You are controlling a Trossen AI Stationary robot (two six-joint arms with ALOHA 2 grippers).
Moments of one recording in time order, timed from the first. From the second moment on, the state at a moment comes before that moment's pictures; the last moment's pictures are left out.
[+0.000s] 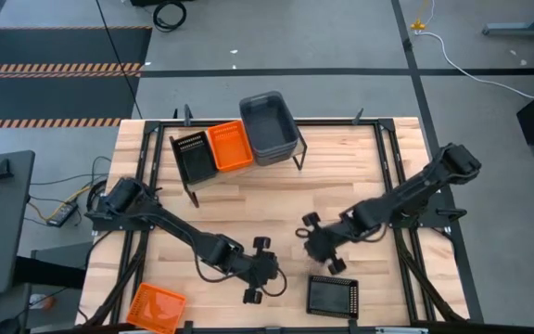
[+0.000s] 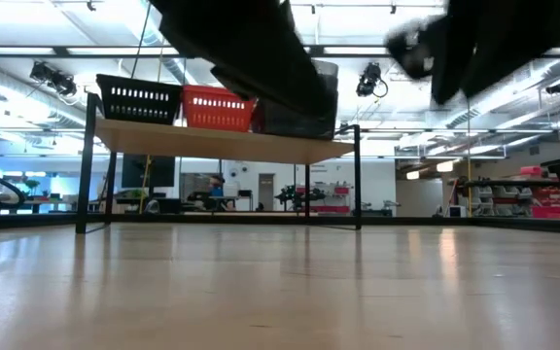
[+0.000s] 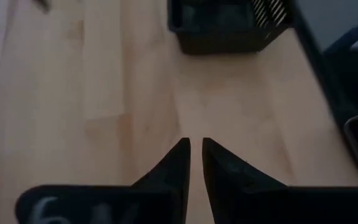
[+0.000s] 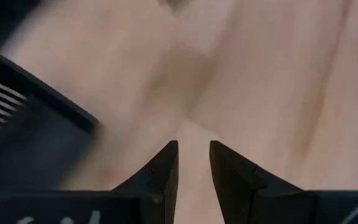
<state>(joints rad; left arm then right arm) -0.50 1.95 1.34 -0.21 -0.24 -0.24 0.45 1.51 0.96 -0.40 0.07 -0.04</state>
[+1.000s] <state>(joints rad) -0.61 1.95 1.30 0.18 -0.48 -0.33 0.96 1.77 1.31 -0.99 0.06 0.43</state>
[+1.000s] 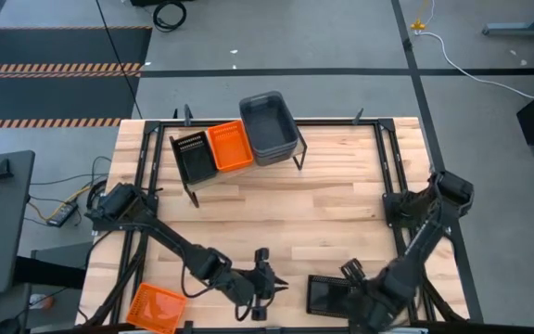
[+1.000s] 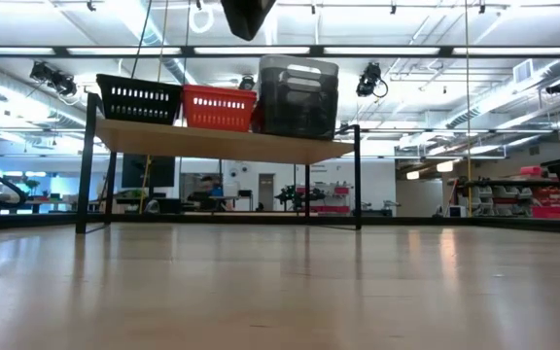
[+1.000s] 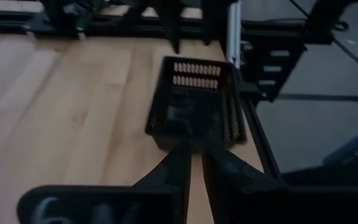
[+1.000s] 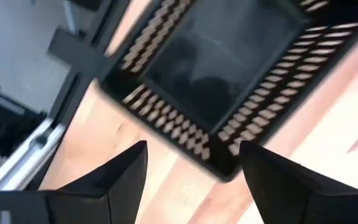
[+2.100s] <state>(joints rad) -0.55 1.95 1.30 0.26 -0.58 -0.36 1.05 1.85 1.23 -0.81 0.26 0.16</state>
